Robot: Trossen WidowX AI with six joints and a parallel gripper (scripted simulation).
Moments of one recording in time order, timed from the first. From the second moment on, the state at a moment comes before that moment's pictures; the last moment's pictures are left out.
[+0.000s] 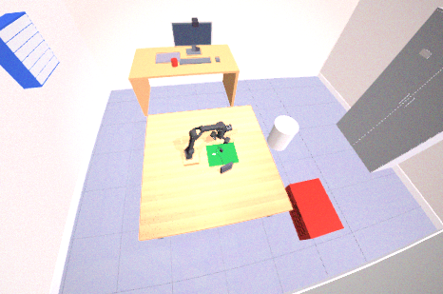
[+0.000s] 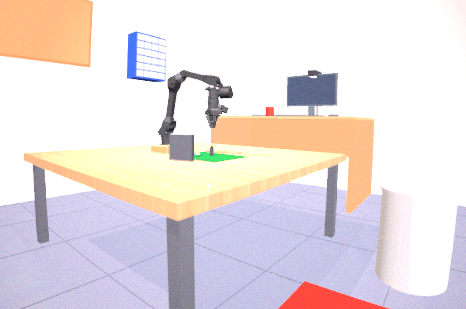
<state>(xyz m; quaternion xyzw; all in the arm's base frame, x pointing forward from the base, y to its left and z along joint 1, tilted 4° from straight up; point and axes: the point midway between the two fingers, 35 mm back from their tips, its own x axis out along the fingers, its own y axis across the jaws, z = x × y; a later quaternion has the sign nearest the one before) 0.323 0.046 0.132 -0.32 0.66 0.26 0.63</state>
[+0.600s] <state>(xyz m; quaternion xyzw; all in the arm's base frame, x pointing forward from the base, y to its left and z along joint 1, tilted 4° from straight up) 0.337 0.023 0.145 -0.55 0.49 0.51 0.45</state>
